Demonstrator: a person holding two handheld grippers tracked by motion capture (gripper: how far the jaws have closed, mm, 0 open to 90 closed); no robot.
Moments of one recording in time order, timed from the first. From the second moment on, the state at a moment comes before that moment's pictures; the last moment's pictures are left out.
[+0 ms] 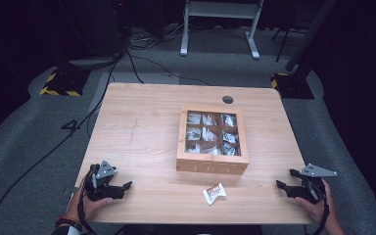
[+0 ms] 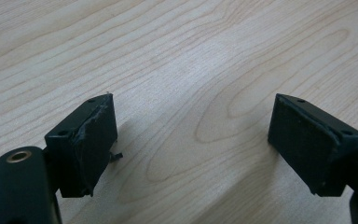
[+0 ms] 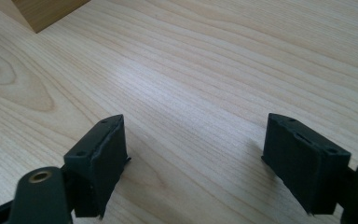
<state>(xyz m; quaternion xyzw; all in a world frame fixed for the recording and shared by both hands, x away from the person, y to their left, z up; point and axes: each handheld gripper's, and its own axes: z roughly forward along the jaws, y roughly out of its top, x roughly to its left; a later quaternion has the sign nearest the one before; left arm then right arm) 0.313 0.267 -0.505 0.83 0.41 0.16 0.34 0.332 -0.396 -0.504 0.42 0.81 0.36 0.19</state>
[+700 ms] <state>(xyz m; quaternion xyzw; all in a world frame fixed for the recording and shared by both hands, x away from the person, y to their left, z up) 0.314 0.268 -0.504 0.83 0.41 0.15 0.34 0.332 -0.396 -0.504 0.42 0.81 0.36 0.19</state>
